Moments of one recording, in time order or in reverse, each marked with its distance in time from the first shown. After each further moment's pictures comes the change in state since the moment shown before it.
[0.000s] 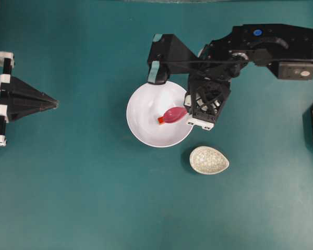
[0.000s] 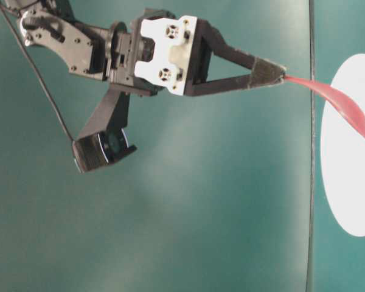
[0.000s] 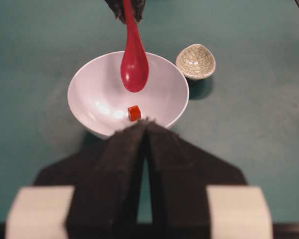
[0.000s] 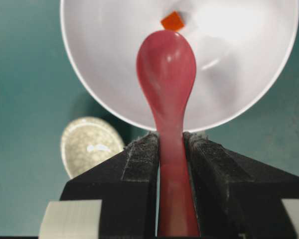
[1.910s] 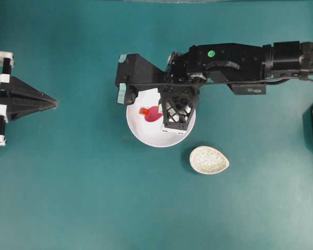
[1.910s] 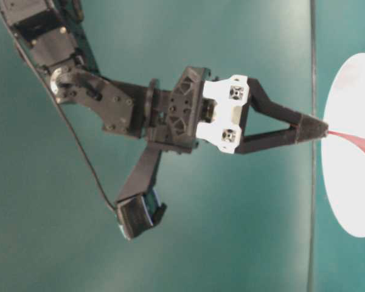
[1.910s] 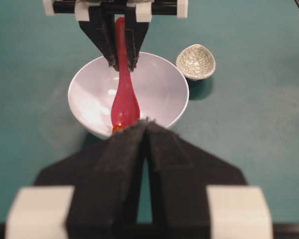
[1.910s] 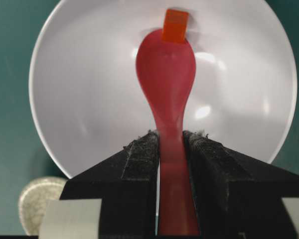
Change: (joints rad) left arm 0.002 -0.006 0.000 0.000 0.002 0.000; right arm 0.057 0.187 -0.140 -0.130 -0.055 0.012
